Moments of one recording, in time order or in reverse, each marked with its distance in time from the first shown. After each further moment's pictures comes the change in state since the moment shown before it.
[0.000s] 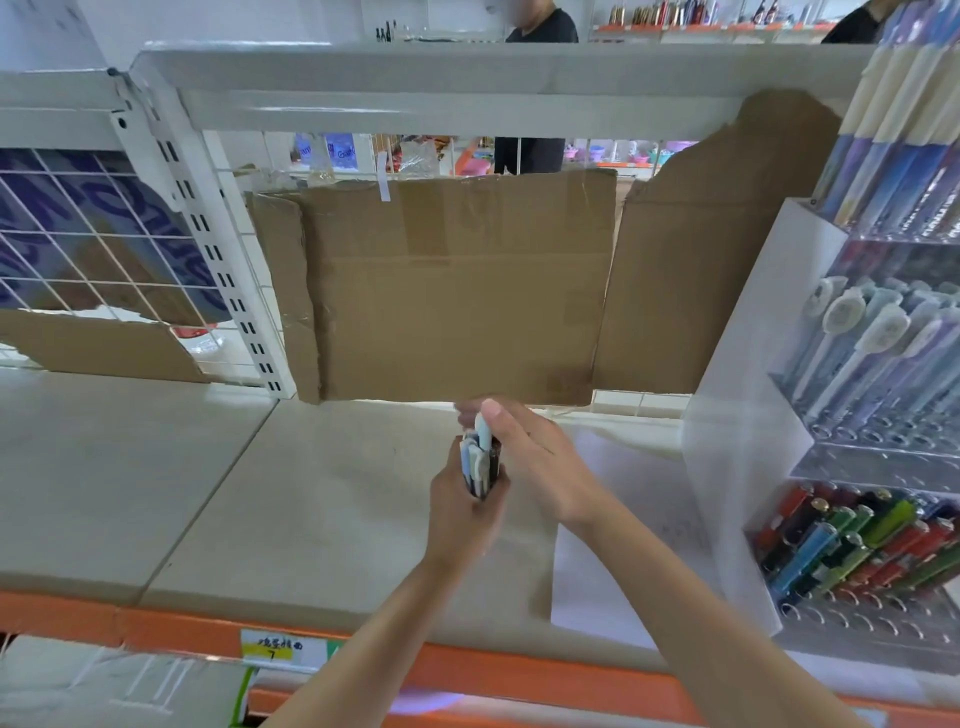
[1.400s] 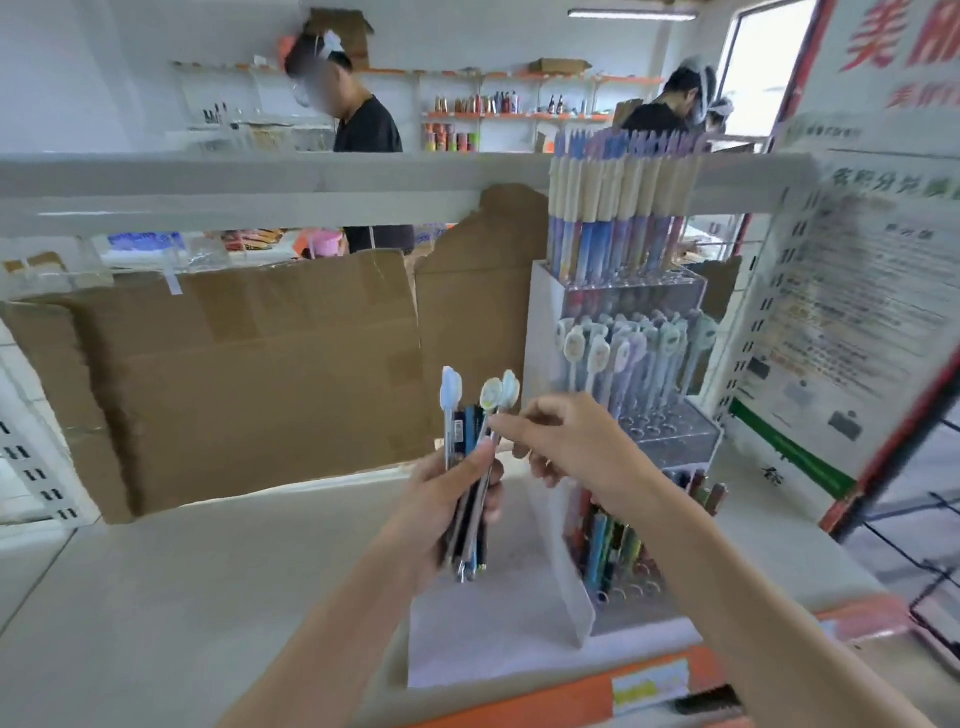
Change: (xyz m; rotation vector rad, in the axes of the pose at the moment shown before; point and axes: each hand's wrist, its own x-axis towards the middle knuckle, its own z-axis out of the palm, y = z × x) left_hand -0.006 0.138 0.064 -0.816 -0.706 -0.294; right_hand -0.077 -0.041 -0.146 -0.128 0.376 0.175
